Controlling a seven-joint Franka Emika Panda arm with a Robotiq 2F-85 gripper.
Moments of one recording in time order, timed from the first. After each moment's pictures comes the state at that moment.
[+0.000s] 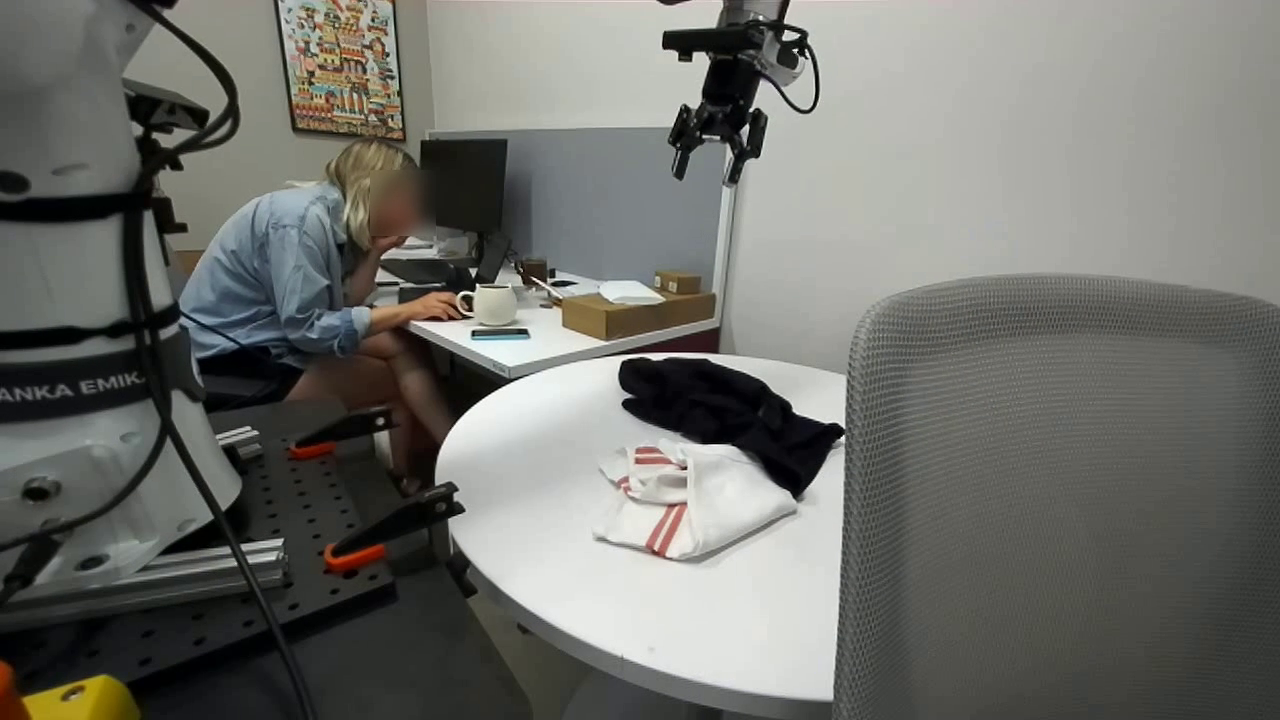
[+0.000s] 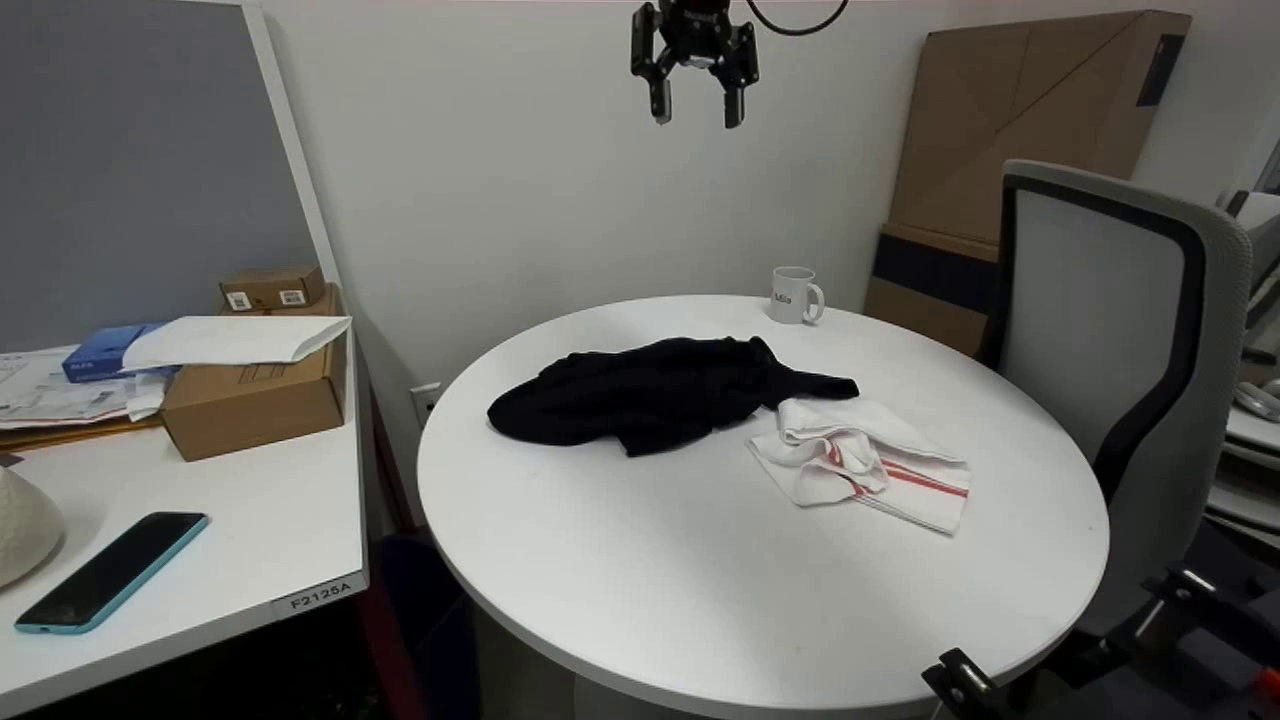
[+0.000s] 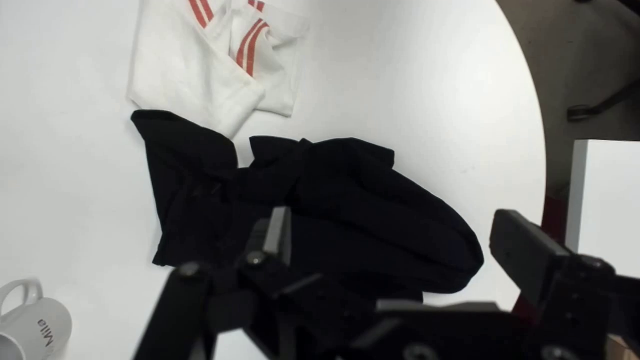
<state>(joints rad) 0.05 0.61 0.03 -1.14 0.01 1.51 -0.09</state>
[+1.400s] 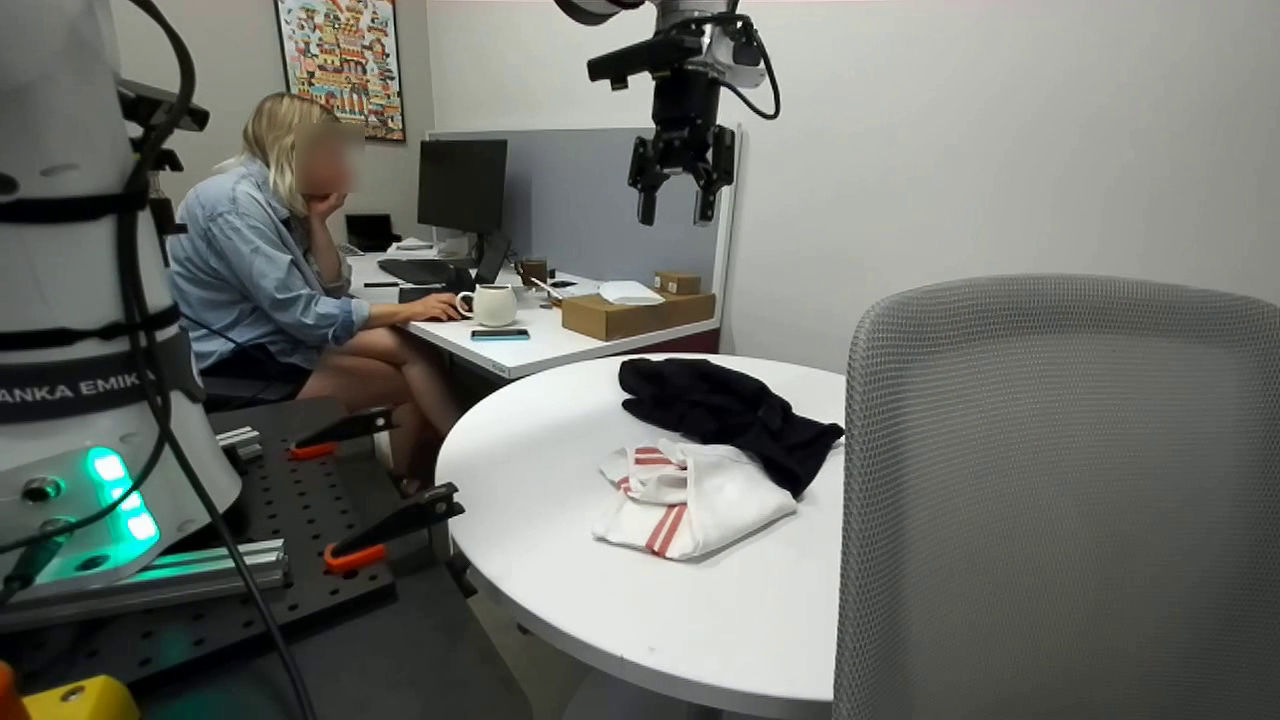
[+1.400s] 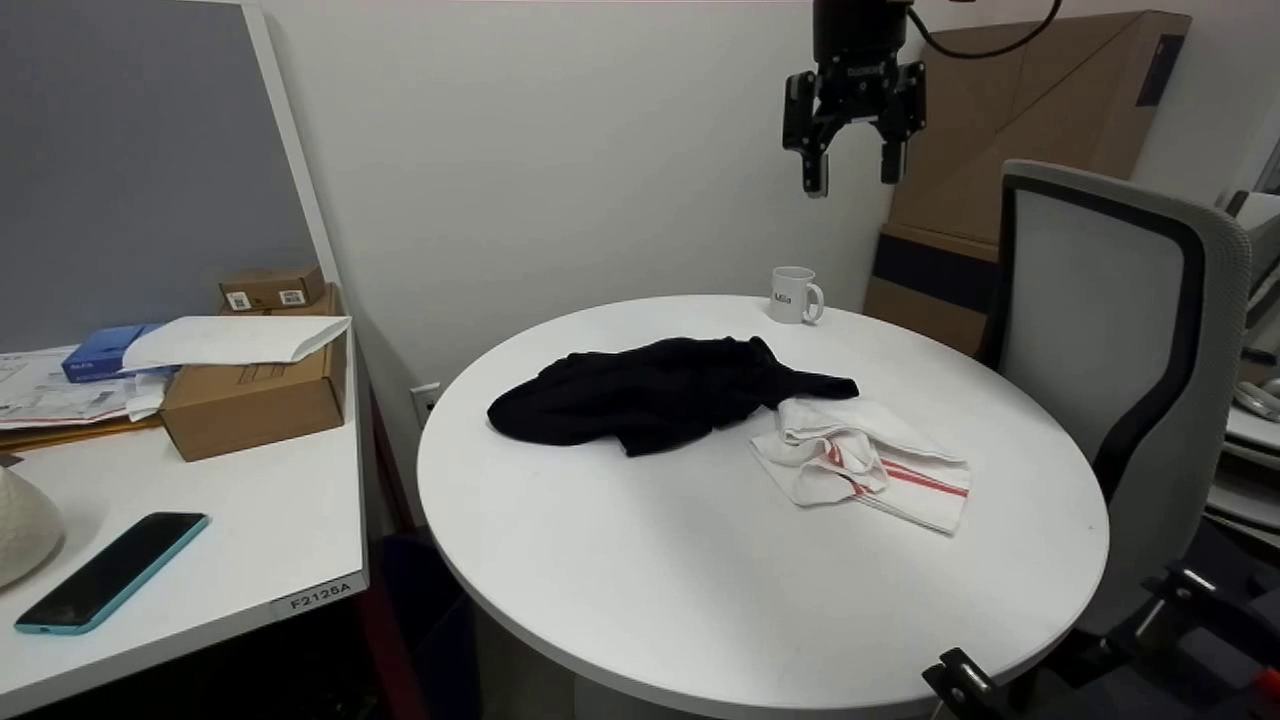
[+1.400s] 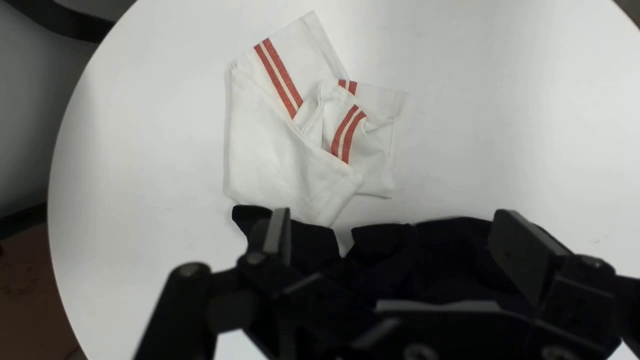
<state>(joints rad) -0.01 0.05 -0.03 -2.11 -0.13 2.05 -0.03</state>
